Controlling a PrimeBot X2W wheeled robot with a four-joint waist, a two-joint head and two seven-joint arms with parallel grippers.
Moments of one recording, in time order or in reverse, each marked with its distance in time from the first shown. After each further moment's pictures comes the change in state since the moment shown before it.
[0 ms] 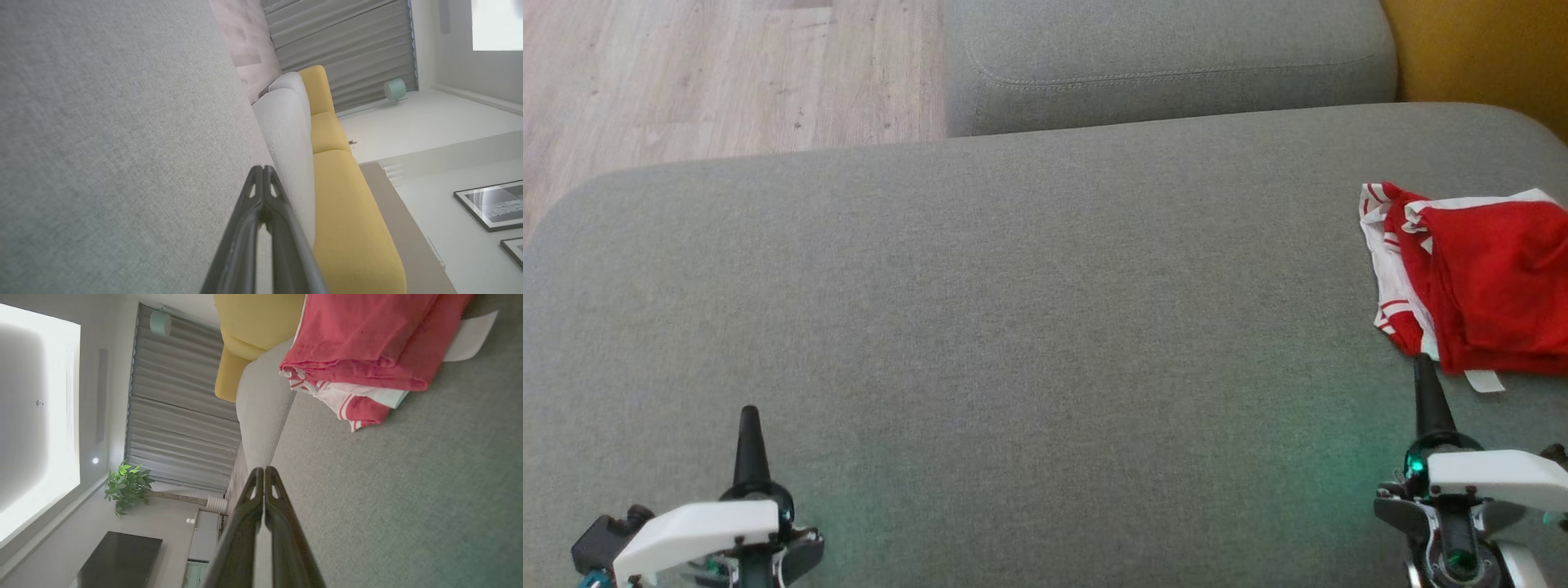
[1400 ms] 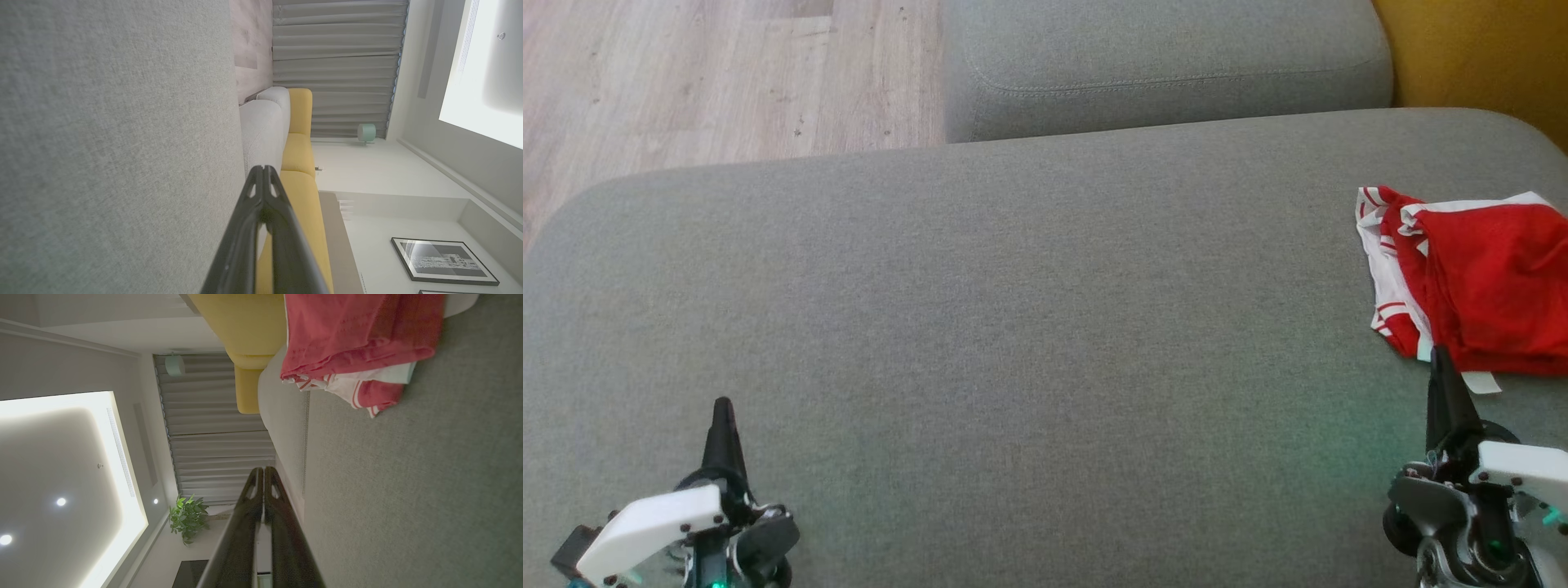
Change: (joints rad) left arm -0.040 -0.001 0.082 0.016 -0.301 -0.009 0.088; right arm -0.022 -0.001 -0.047 -0.003 0.346 0.000 0.081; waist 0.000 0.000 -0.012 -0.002
